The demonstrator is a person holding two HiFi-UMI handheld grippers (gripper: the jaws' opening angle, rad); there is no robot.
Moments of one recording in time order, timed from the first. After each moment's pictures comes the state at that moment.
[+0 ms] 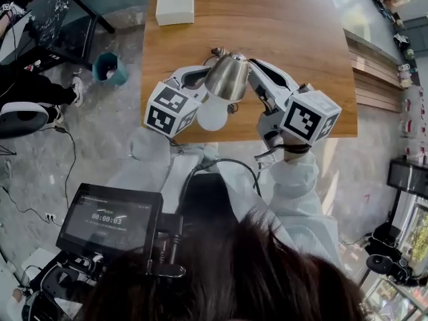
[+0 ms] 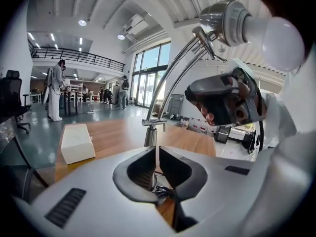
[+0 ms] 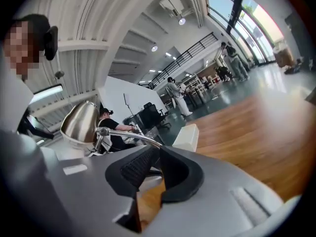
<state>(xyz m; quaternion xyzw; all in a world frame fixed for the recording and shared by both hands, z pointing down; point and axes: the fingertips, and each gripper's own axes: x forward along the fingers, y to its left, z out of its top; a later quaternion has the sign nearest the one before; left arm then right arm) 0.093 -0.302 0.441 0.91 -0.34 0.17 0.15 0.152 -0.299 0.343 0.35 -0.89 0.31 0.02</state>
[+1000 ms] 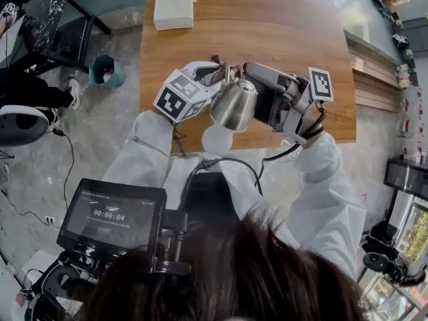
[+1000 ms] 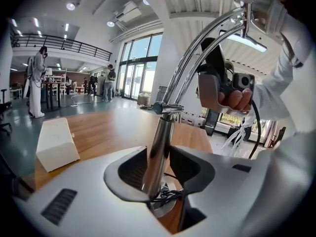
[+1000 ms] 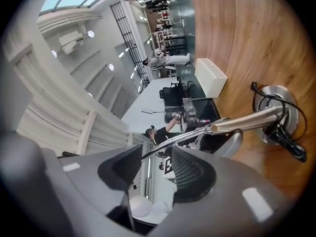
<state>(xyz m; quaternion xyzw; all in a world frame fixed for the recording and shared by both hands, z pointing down) 0.131 -0.314 0.466 0.93 -0.25 0.21 0.15 0.142 -0.289 0.332 0.01 -0.70 0.69 -0.16</state>
